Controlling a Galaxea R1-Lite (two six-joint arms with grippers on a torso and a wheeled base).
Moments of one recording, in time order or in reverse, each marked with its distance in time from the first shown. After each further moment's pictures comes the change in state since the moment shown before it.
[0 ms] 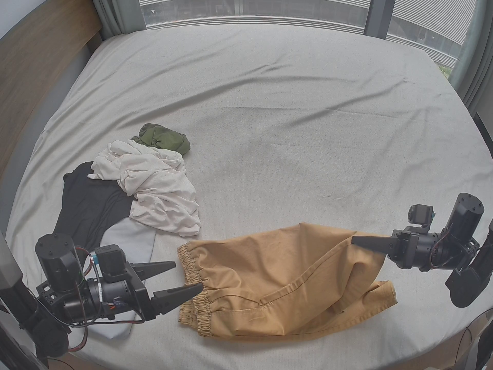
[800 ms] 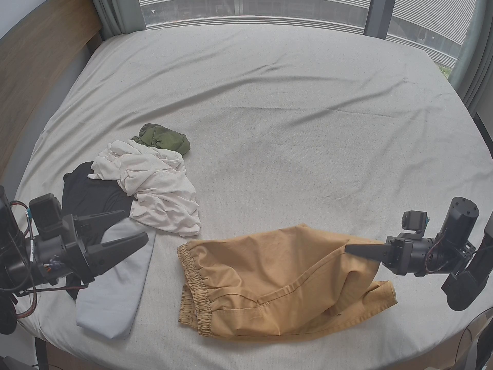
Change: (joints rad) left arm 0.208 -0.451 -0.233 0.534 -0.134 0.101; right arm 0.035 0.015 0.006 0.000 0.001 -0.004
